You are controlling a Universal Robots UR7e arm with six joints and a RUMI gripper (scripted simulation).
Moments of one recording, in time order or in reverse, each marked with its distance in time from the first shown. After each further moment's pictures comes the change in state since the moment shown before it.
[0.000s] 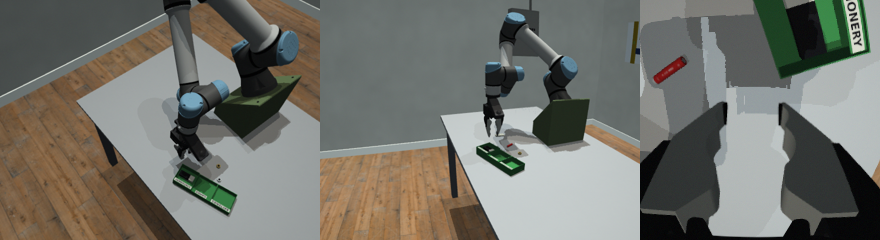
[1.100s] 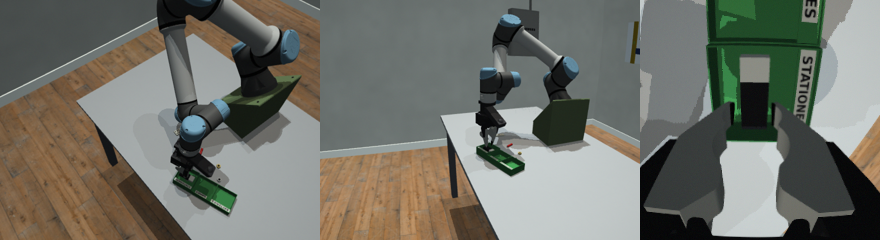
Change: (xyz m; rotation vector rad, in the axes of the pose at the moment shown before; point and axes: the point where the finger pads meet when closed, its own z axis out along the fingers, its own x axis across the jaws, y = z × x) arm 0.040 -0.062 0.019 0.001 0.007 -0.364
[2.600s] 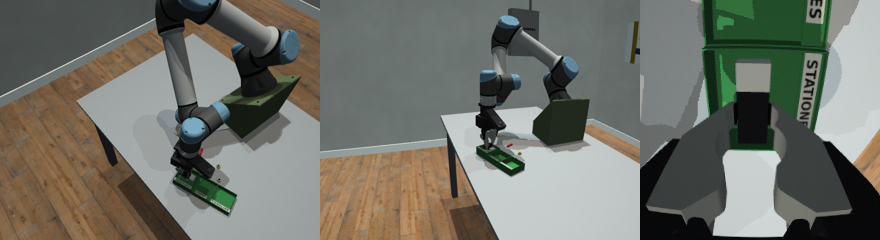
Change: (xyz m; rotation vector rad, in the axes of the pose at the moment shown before) arm 0.000 0.000 0.012 0.000 -0.001 0.000
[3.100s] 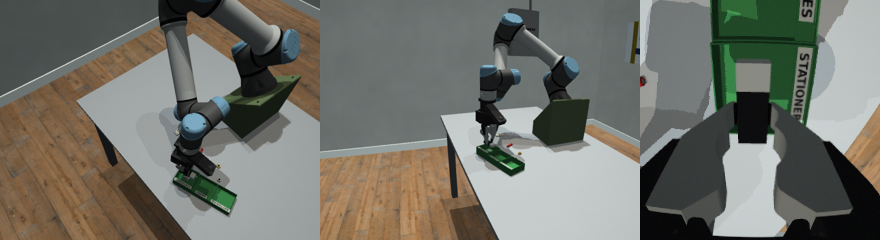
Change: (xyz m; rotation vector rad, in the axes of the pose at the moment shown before) arm 0.000 0.000 -0.024 0.000 0.000 0.000
